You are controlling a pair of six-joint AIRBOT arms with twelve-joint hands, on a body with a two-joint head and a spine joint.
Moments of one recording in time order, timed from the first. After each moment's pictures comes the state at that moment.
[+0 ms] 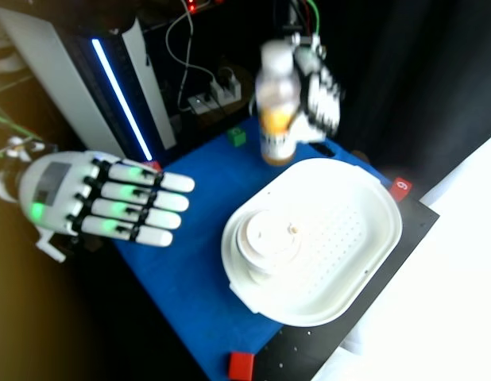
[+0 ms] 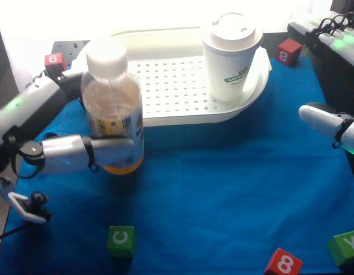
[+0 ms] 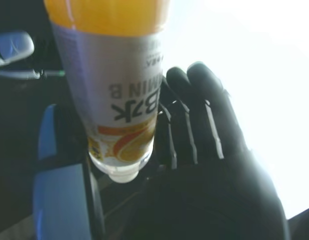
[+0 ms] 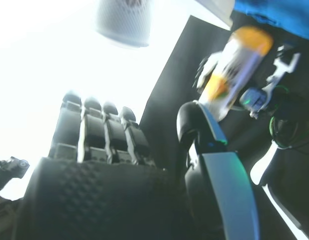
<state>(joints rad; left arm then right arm) 1.05 -1.03 1.08 -0.24 -1.18 0.62 -1.04 -0.91 0.94 0.21 1.21 -0.87</state>
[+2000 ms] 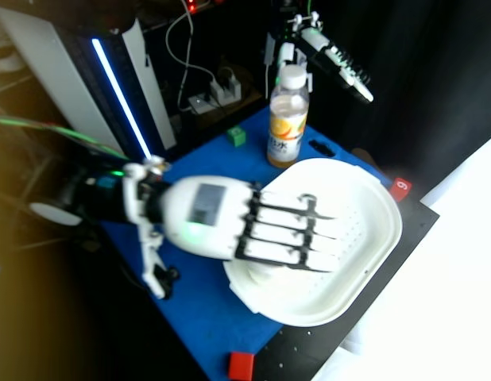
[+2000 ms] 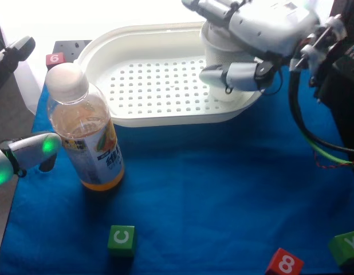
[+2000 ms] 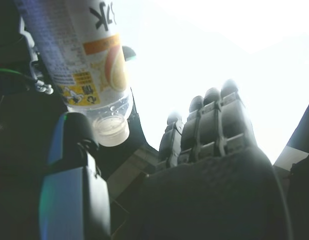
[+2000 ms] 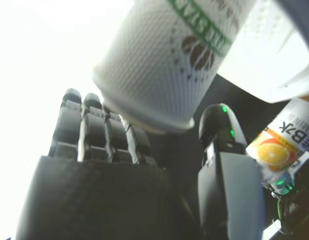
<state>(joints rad) 1.32 -0.86 0.91 -0.42 -1.49 0.76 -0.56 -1.31 1.41 0.12 0.57 -1.08</state>
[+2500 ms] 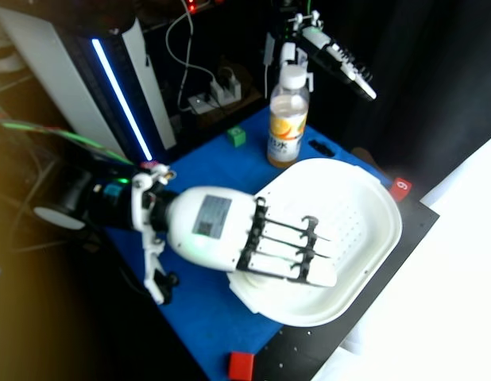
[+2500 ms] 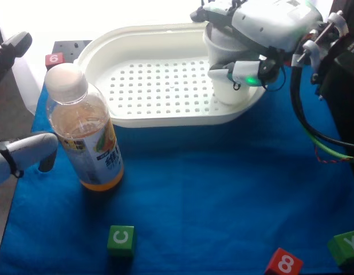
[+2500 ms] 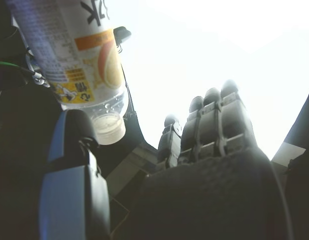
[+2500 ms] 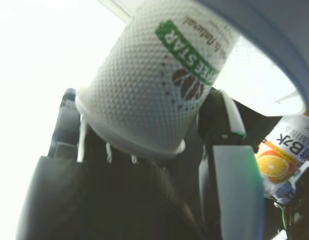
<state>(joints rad) 1.33 -0.86 0.91 -0.43 -1.51 0.76 -0.56 -1.31 1.41 0.14 0.57 -1.08</state>
